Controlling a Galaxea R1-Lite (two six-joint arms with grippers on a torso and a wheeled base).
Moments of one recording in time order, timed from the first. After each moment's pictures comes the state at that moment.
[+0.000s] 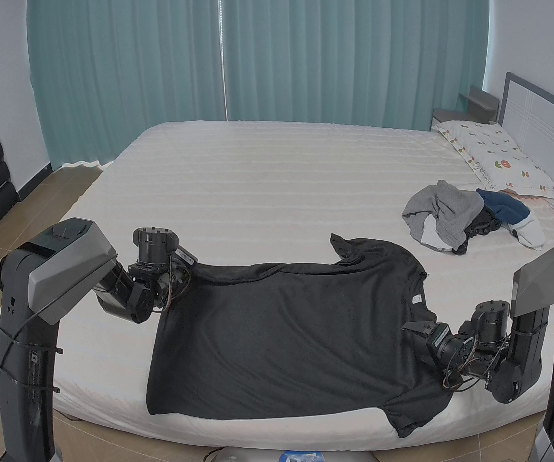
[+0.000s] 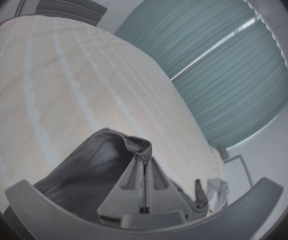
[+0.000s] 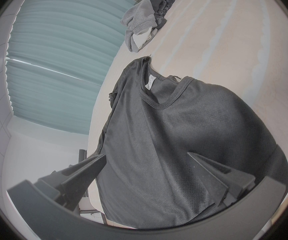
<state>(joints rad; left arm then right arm) -0.21 2.46 -1.24 -0.76 0.13 -1.04 0.18 2.35 -0.25 -1.55 0.22 1.05</state>
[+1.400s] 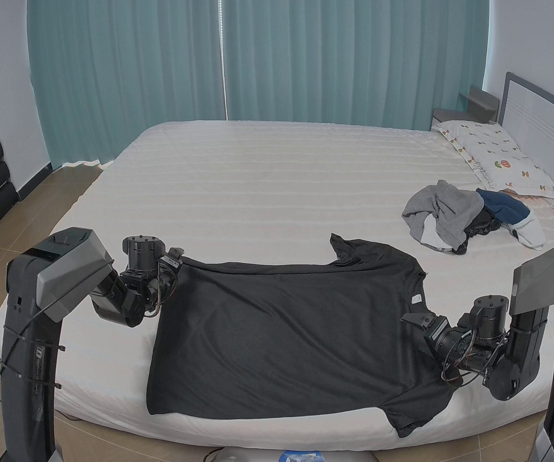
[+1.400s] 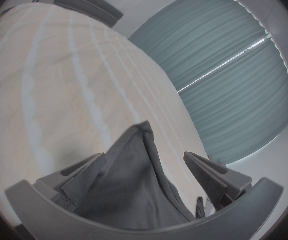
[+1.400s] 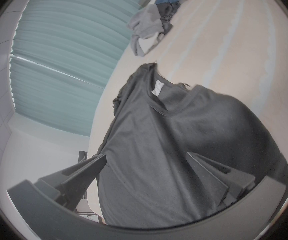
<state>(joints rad) -0.13 2.54 -1.26 -0.83 0.13 -1.12 0.20 2.33 -0.28 -1.55 0.17 1.04</state>
